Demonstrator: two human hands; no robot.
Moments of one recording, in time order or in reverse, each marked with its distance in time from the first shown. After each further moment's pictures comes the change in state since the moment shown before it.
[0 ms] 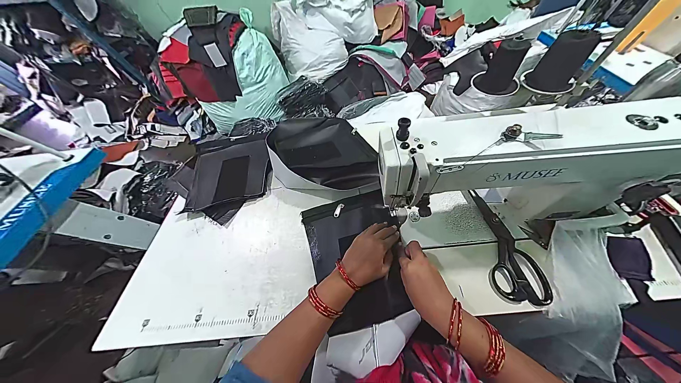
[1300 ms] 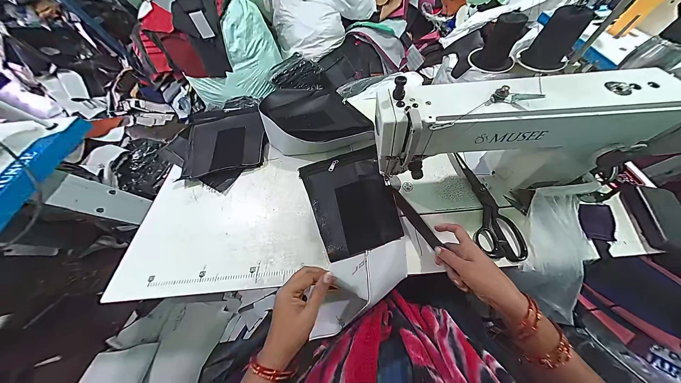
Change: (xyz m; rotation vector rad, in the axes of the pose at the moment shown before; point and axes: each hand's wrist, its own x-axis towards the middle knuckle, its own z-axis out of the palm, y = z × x) left_hand -0.170 0.076 -0.030 -0.489 0.511 -0.596; right_hand -0.076 0.078 -0.033 1.088 -0.148 0.246
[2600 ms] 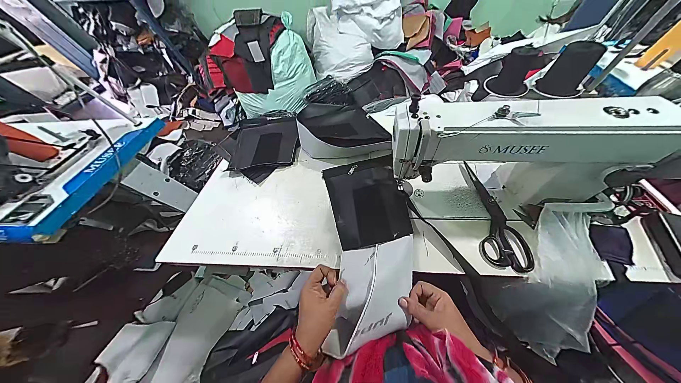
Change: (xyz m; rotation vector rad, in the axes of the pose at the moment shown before) left_hand -0.034 0.013 0.035 -0.266 0.277 -0.221; right_hand -0.042 0.056 0.075 0.303 -0.114 -0.179
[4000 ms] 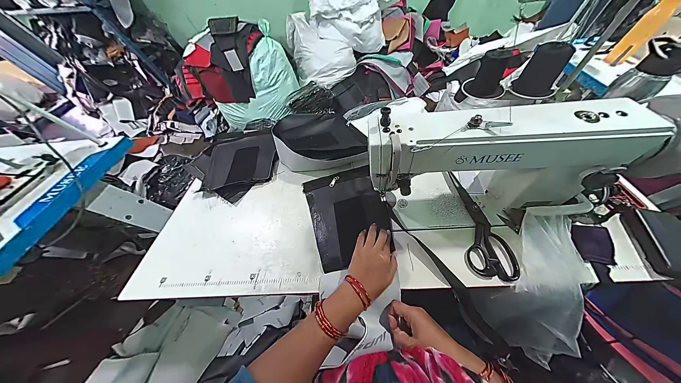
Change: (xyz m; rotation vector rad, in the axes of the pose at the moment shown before) left_hand 0.077 0.012 0.128 1.092 -0.554 0.642; right_hand 0.028 0.019 -0.031 -0.601 -0.432 -0.014
